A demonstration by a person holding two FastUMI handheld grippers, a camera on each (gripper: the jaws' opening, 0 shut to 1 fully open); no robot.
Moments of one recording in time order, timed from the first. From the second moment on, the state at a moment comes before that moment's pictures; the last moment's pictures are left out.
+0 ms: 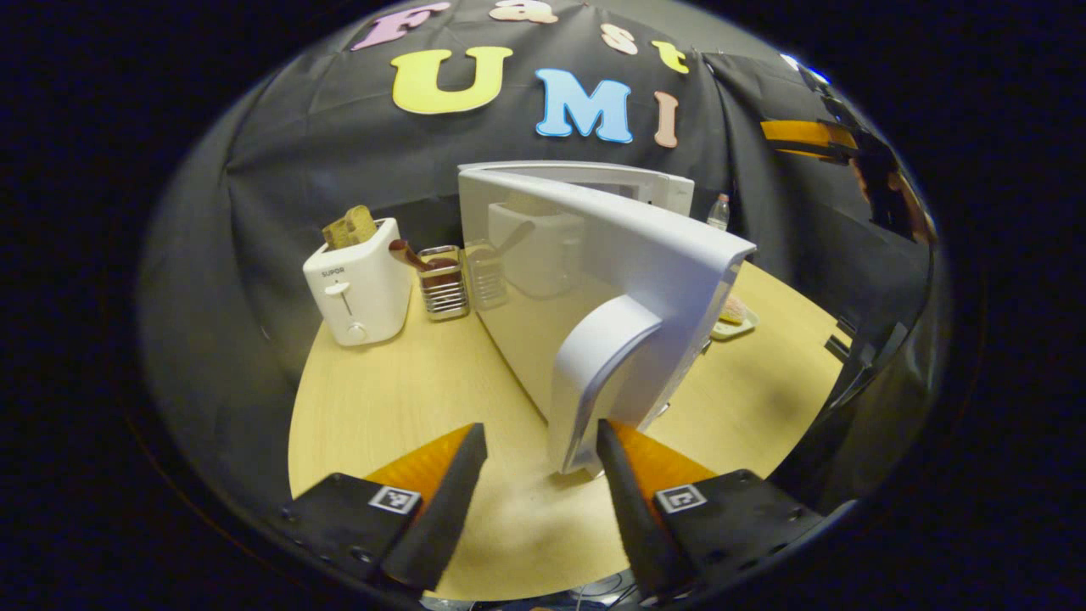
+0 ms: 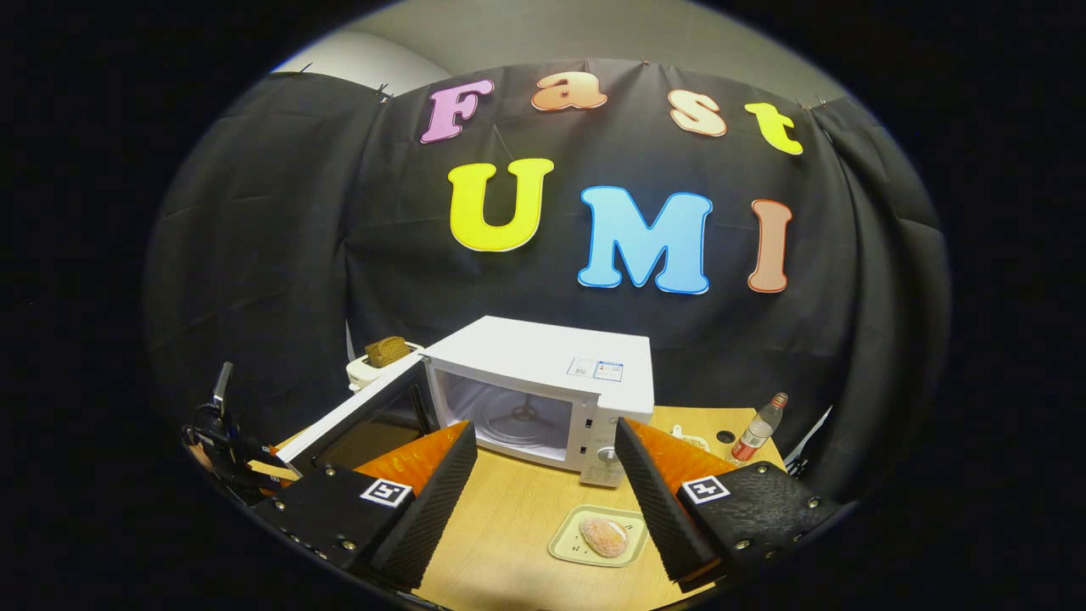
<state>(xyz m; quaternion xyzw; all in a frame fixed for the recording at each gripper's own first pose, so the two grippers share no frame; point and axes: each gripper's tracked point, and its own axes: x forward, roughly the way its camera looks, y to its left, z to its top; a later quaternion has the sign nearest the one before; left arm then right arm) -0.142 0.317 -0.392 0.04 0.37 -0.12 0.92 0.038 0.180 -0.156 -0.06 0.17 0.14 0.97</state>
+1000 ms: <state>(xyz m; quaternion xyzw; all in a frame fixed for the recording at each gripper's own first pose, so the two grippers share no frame) -0.122 0.212 -0.191 0.02 0.18 0.07 0.98 0.087 0.083 -0.296 -0.07 0.30 0.20 0.93</state>
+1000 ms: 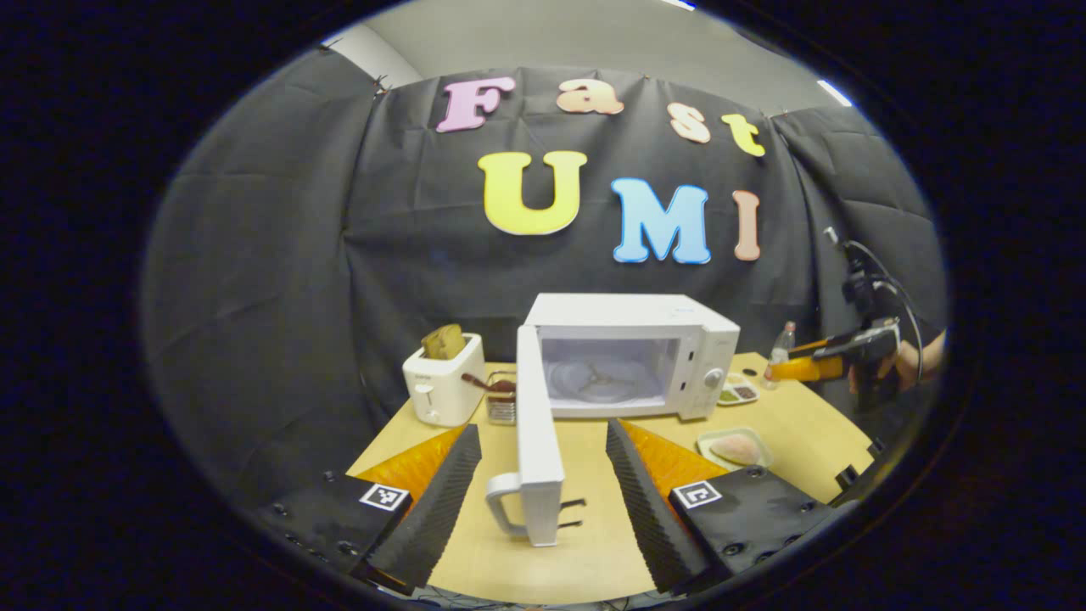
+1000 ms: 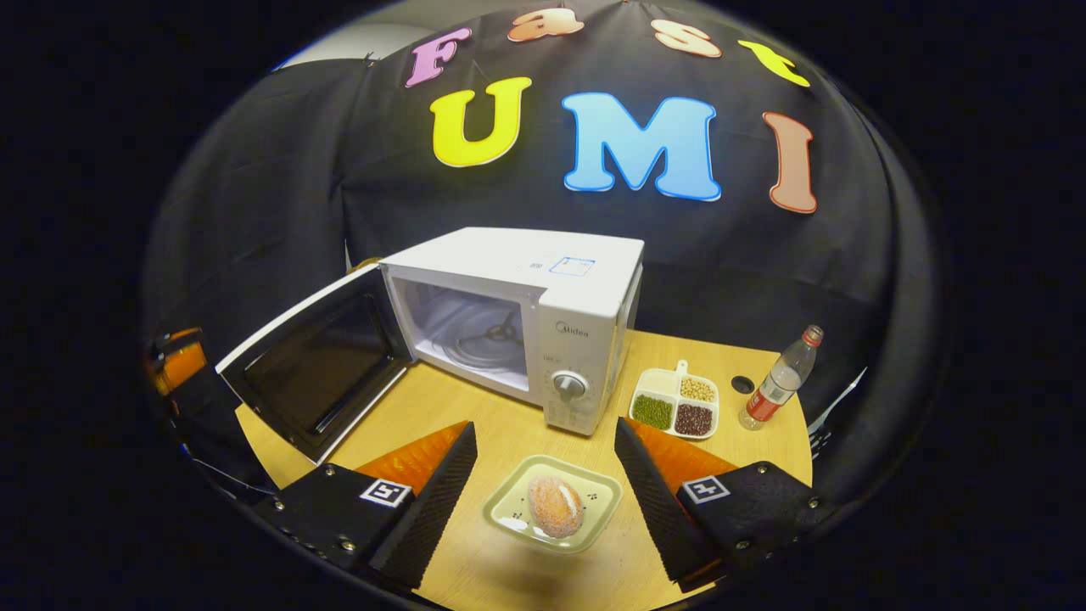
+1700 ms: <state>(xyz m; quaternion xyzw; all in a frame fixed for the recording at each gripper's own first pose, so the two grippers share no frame) -0.041 0.095 -0.049 0.03 0.05 0.09 0.99 0.086 0.056 -0.456 -0.11 0.44 0.23 0.86</state>
